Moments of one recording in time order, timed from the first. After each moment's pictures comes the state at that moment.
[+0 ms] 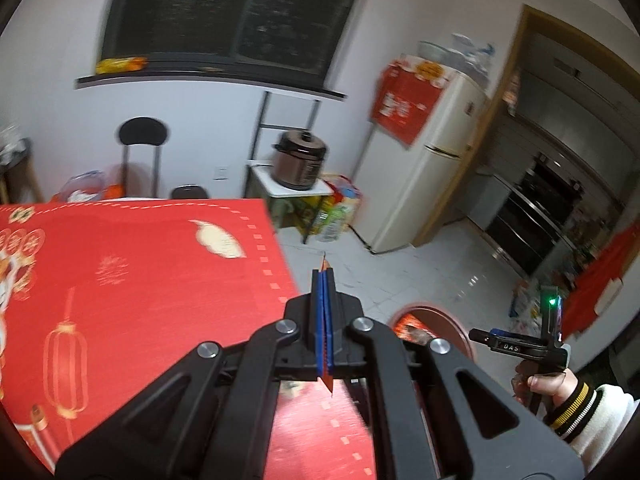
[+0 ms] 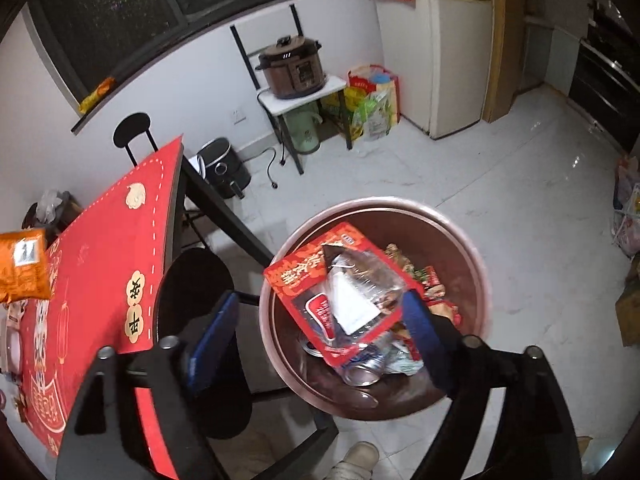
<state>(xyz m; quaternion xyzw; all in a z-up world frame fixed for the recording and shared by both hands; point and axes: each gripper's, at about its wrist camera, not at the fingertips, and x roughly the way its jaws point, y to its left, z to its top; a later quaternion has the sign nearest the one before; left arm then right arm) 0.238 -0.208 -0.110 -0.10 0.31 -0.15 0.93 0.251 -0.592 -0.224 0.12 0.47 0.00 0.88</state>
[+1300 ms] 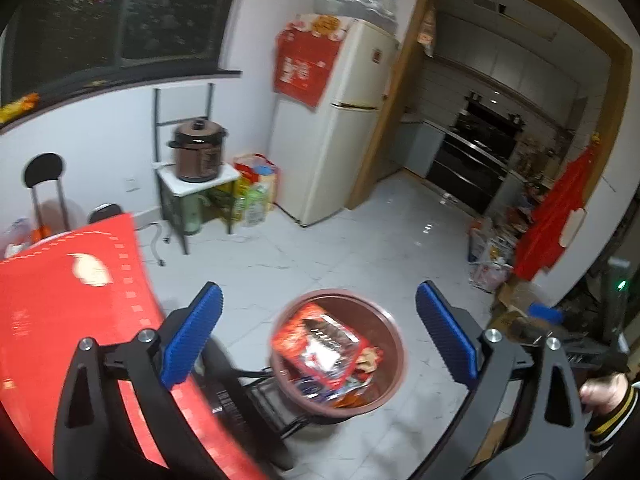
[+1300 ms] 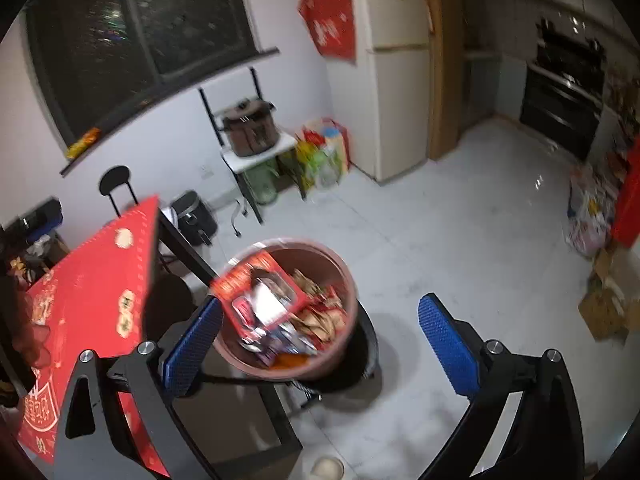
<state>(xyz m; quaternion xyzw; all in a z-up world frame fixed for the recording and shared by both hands) 0.254 -0.383 -0.105 -0.02 0.33 -0.26 0.91 0.138 -0.674 -0.122 0.11 0.38 -0.05 0.92</state>
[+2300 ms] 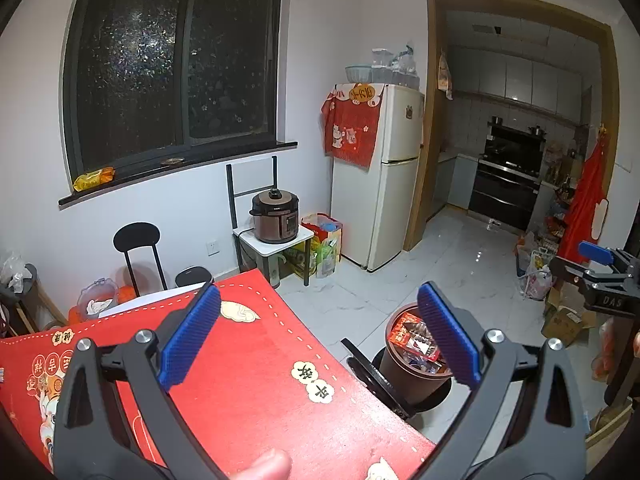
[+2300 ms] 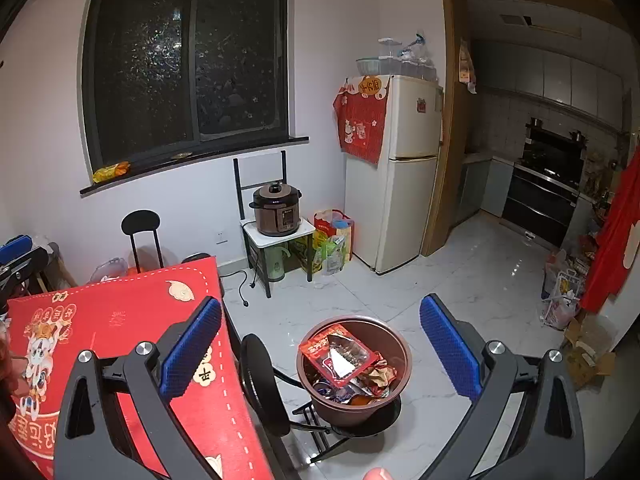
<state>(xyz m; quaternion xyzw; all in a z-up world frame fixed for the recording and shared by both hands) 0.142 -0.177 0.003 0.04 0.22 -0.20 0.95 0.066 -0.460 0.003 0.03 0.25 -0.10 0.96</state>
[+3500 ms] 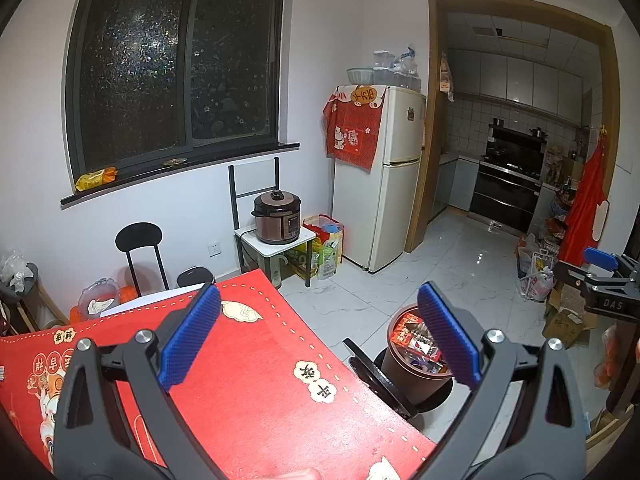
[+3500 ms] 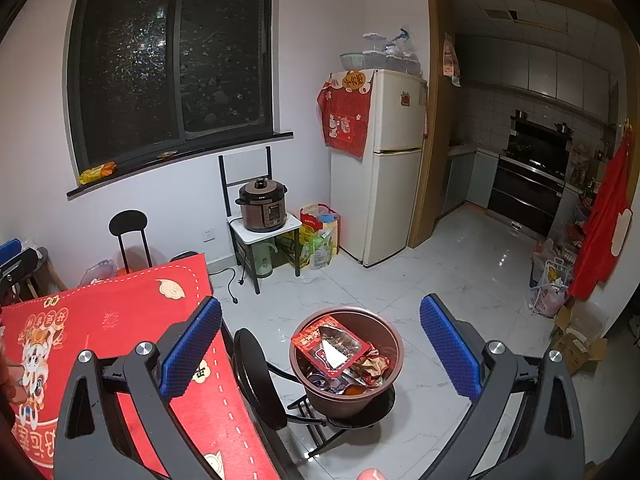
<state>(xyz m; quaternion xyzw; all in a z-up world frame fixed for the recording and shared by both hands) 0.142 -0.166 0.003 0.04 0.22 -0.20 0.96 0.057 -0.457 0.002 0.04 0.26 -0.13 0.96</state>
